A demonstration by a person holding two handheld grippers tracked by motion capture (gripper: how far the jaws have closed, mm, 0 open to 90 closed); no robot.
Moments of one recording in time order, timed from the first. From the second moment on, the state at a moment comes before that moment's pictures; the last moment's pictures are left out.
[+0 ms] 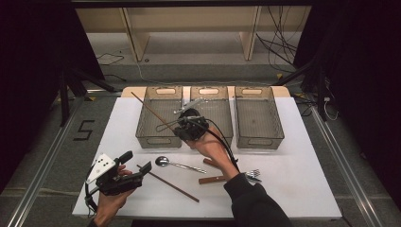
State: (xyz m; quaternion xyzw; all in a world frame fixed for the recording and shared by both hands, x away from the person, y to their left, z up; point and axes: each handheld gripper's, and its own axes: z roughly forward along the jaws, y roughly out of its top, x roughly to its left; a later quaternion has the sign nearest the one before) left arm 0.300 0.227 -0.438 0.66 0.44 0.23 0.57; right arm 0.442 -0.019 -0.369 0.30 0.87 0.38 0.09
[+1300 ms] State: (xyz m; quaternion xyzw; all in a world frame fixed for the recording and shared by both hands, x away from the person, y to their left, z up) left arm 0.299 0.229 -0.437 0.65 0.43 0.23 0.58; right arm 0.502 0.014 -0.387 0.41 0.83 0.37 0.08
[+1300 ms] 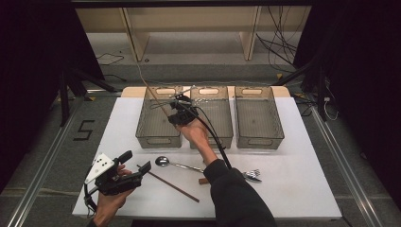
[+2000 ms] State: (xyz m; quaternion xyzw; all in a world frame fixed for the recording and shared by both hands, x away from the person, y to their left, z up) left arm 0.299 0.230 -0.436 0.65 0.43 0.23 0.58; right arm 0.513 0.022 -0.408 0.46 0.81 0.35 0.07
